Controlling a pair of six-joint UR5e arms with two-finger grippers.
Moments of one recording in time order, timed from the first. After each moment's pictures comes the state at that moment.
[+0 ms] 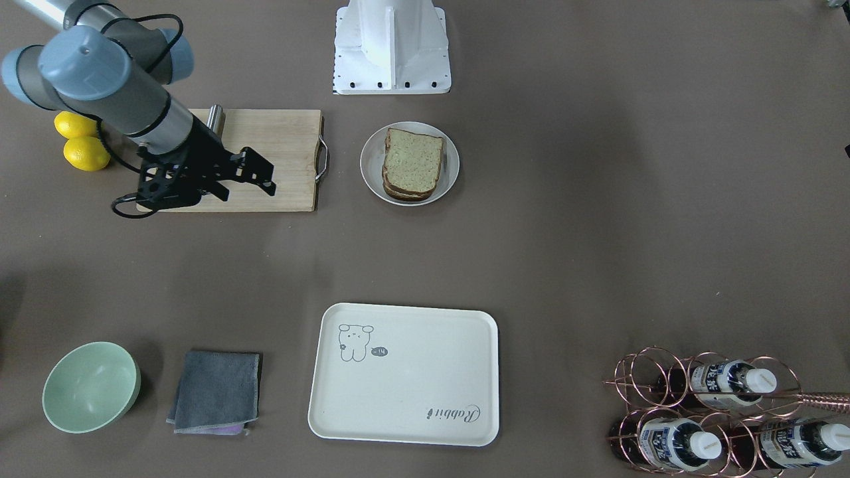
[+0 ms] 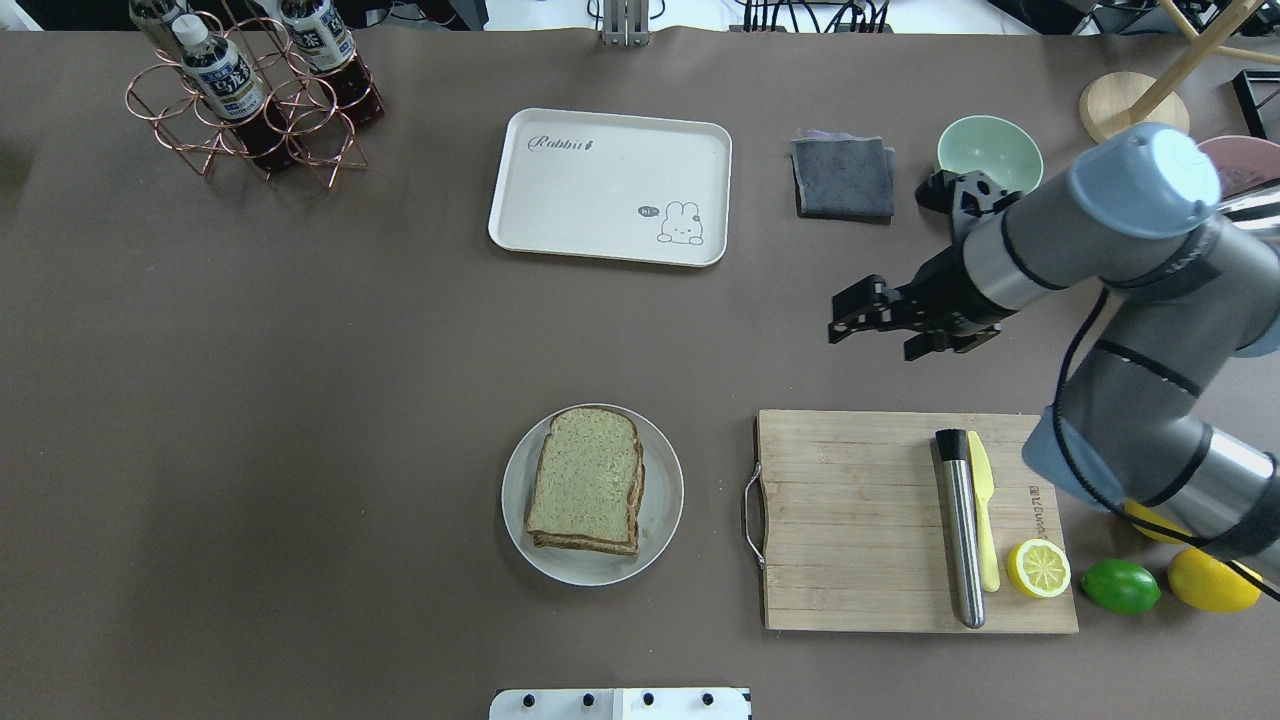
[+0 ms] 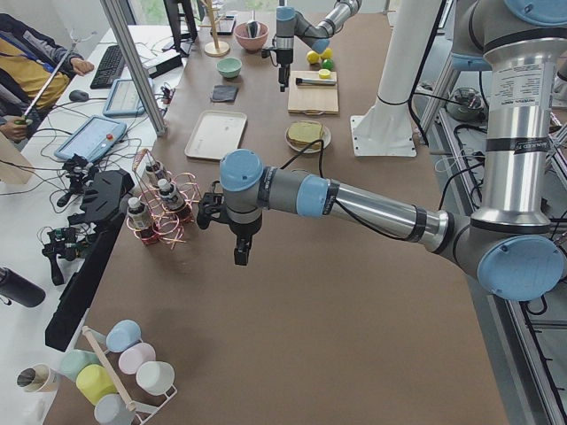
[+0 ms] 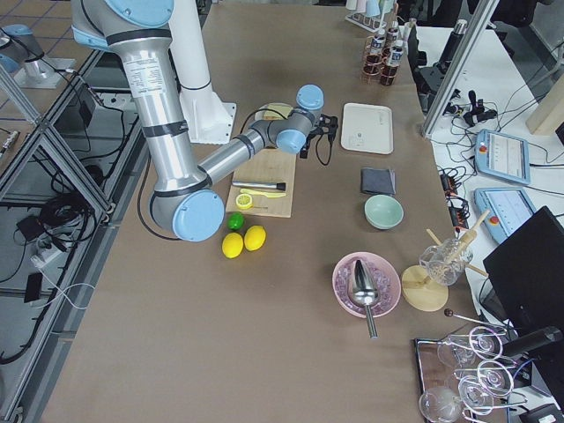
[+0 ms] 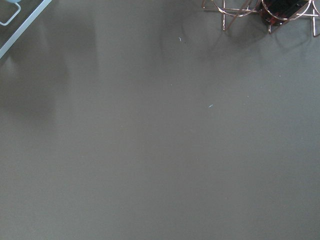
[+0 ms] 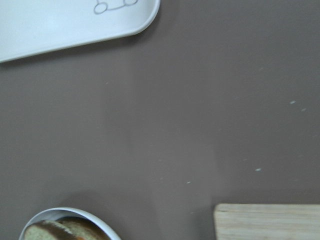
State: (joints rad) left arm -1.51 -1.57 -1.87 -1.47 -2.40 -0.09; right arm 0.82 -1.34 1.83 -1.13 2.26 1.20
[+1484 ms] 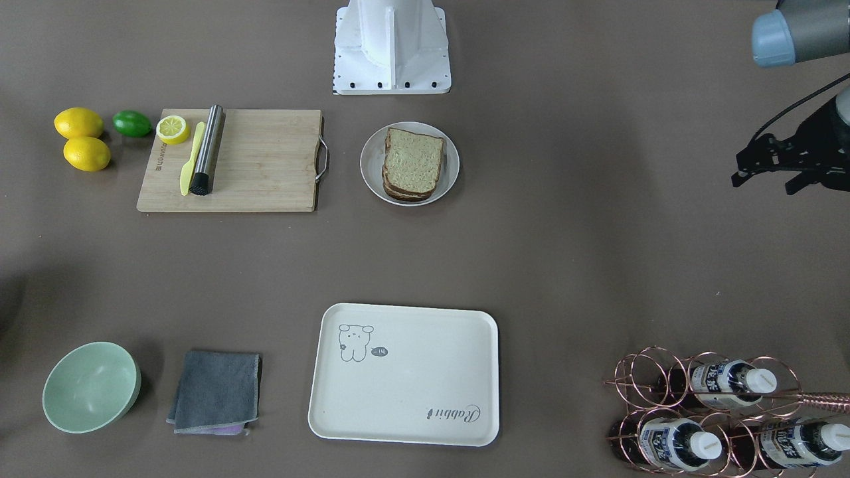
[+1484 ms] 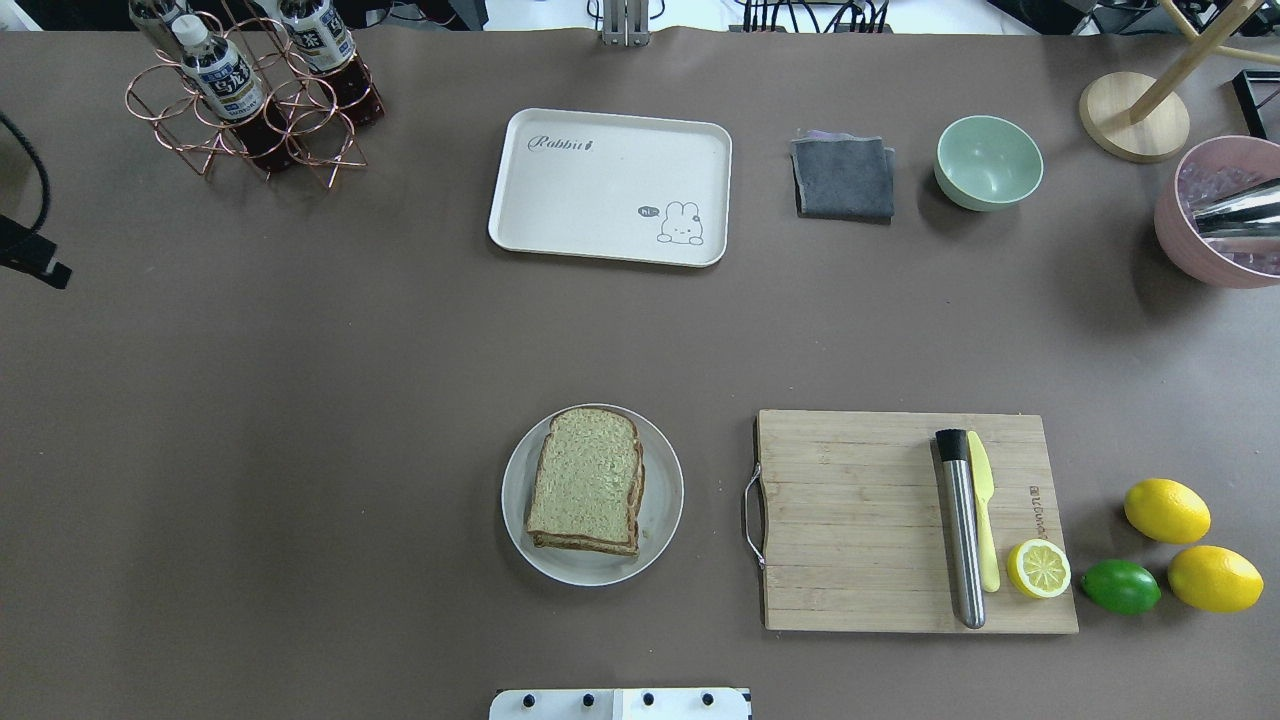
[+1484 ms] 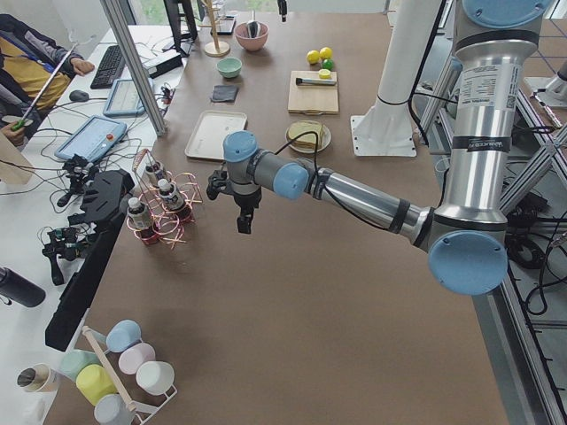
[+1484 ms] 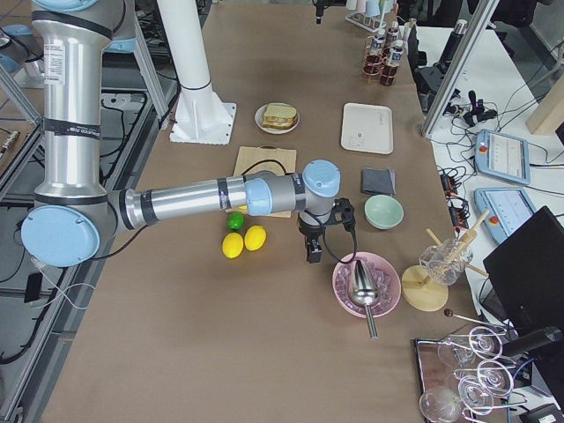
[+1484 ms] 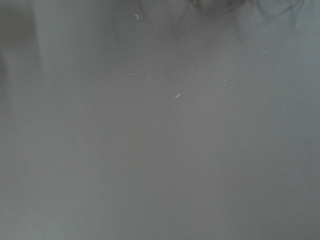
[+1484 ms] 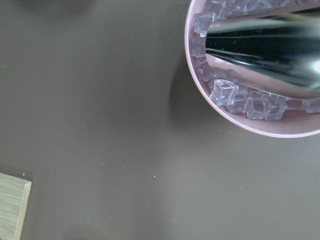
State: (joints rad) left arm -1.16 -1.66 -1.88 -1.64 -2.35 -0.46; right arm 1.38 -1.65 1.83 -1.61 2.35 0.02
